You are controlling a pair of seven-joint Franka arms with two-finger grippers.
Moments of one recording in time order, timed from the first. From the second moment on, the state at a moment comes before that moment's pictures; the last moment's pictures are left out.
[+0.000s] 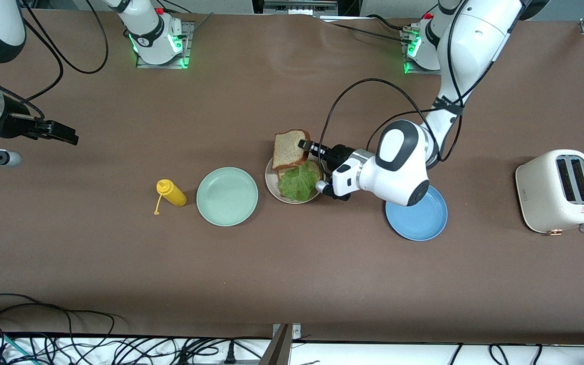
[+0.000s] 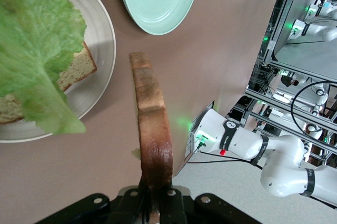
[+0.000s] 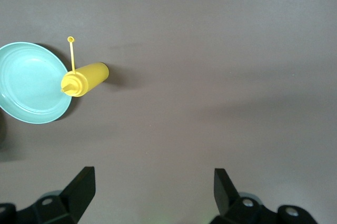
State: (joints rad) left arm -0.26 0.69 -0.26 -1.51 -0.92 1.82 0.17; right arm 0.12 0.10 -0.13 -1.63 0.01 1.59 0.11
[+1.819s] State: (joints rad) left arm -0.21 0.78 -0.16 -1.55 -0.90 1.97 0.38; right arm -0.05 0.09 0.07 -1.53 -0.03 1.59 0.11
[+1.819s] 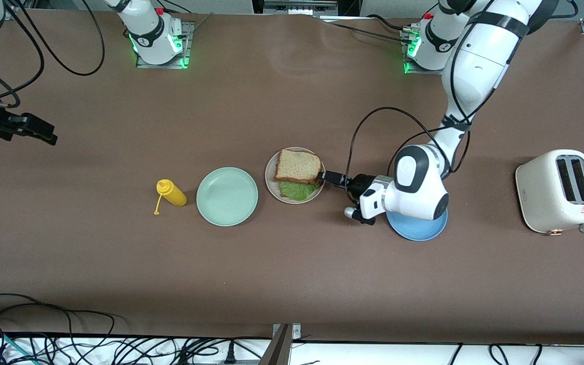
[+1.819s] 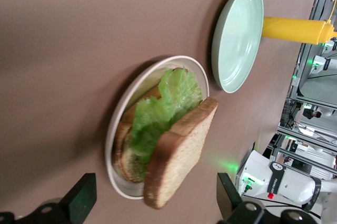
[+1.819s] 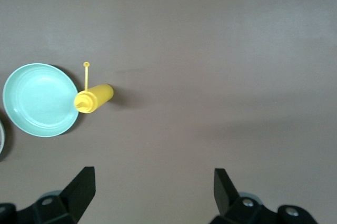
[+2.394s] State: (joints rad) left arm -0.21 0.73 -0.15 -1.48 -0.51 2.00 0.19; right arm -0.09 0.09 0.09 -1.53 -0.08 1.58 0.11
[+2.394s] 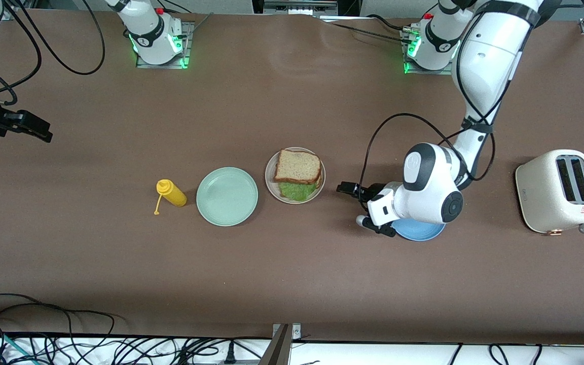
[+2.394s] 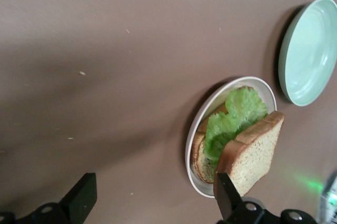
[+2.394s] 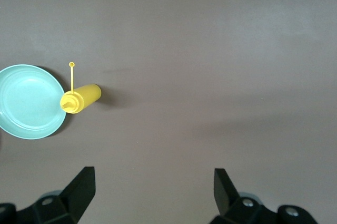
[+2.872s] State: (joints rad) left arm -0.22 0.57 -0.15 -1.45 -0.05 1.97 -0.11; right arm -0.09 0.09 0.09 -1.53 -0.08 1.57 0.11
